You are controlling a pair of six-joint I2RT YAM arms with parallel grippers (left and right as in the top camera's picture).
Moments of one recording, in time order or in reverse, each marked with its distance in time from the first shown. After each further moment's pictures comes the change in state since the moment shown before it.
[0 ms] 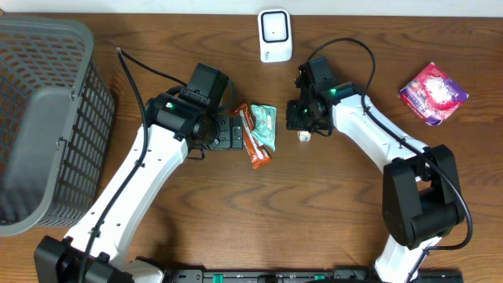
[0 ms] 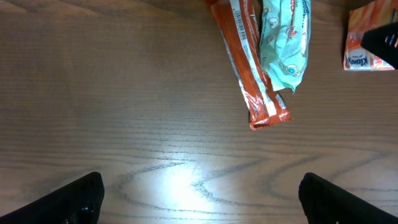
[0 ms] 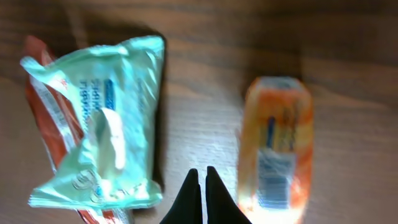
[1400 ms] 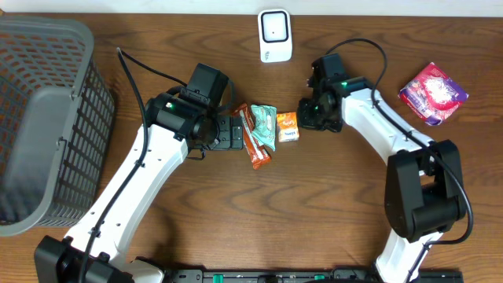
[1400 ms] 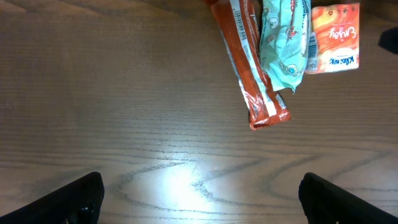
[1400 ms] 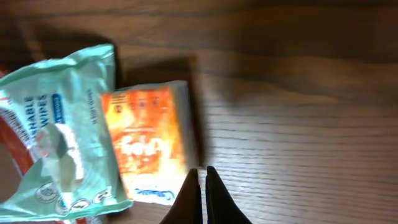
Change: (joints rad) left arm 0.000 0.000 0.000 0.000 0.000 0.000; right arm -0.060 0.031 0.024 -0.050 -0.003 0.002
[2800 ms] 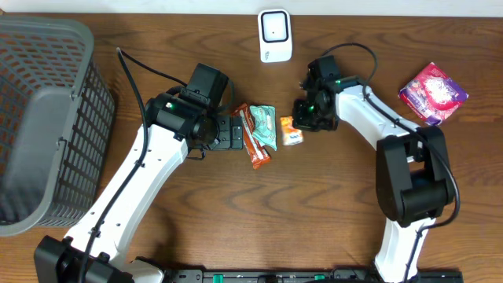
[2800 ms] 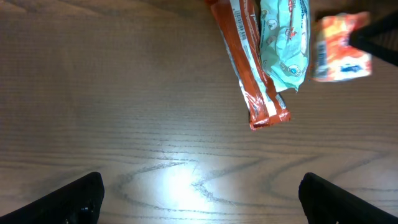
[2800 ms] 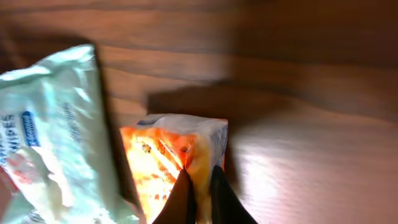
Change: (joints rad) left arm 0.000 0.000 0.000 0.000 0.000 0.000; right arm -0.017 0.092 0.055 -0.019 -0.053 -0.005
